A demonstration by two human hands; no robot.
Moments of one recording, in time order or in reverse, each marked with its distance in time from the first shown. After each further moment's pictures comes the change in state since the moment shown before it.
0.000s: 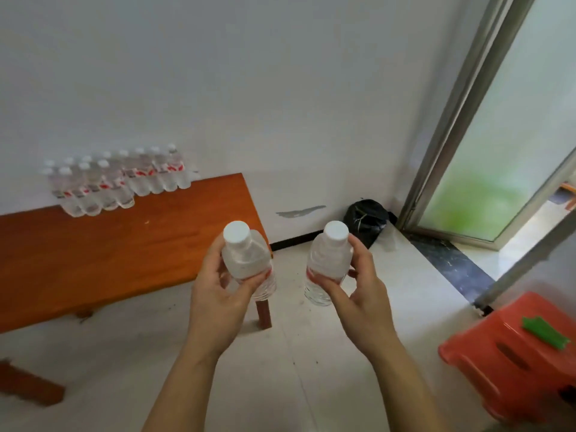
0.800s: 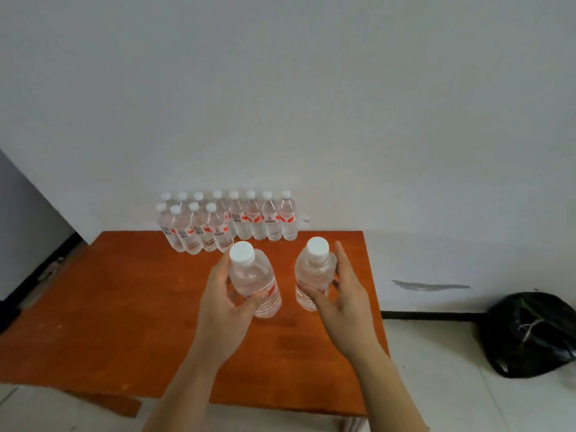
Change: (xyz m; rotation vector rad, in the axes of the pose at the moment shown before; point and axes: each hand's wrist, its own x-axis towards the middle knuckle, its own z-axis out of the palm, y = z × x) left_hand 0.367 -0.139 -0.155 0.231 0.313 -0.079; right_hand 0.371 -0.010 0.349 0.163 -0.404 -0.122
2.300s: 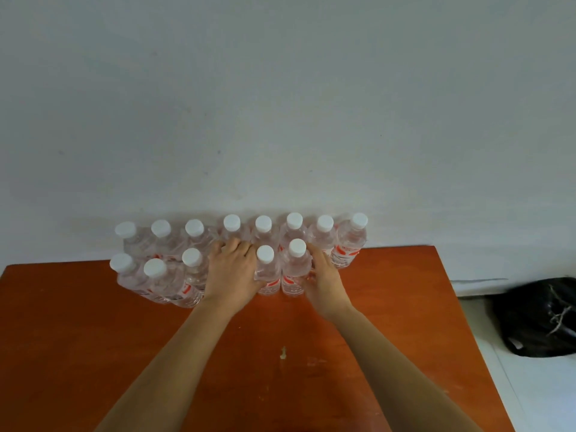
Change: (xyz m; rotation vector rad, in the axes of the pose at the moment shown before) left_hand 0.430 -0.294 -0.037 1.179 -0.408 0.316; right_hand 0.349 0.155 0.295 -0.226 -0.172 0.204
